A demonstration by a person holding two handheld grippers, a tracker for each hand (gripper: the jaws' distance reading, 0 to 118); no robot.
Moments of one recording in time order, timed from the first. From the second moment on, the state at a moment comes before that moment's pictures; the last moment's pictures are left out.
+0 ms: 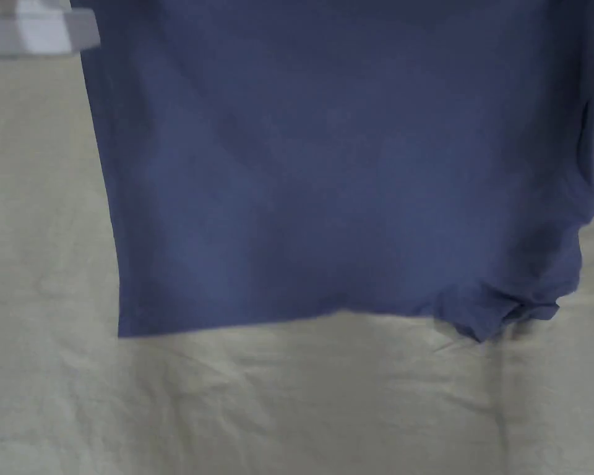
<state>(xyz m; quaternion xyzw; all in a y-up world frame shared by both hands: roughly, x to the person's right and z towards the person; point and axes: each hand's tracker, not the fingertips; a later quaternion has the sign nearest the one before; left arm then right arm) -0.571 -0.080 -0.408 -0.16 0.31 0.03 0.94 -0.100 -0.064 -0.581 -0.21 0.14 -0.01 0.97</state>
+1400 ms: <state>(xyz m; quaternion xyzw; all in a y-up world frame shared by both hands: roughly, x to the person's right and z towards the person) -0.510 -0.389 -0.333 -0.35 0.29 0.07 0.89 -0.053 -0.370 -0.524 -0.41 0.12 -0.01 0.90</state>
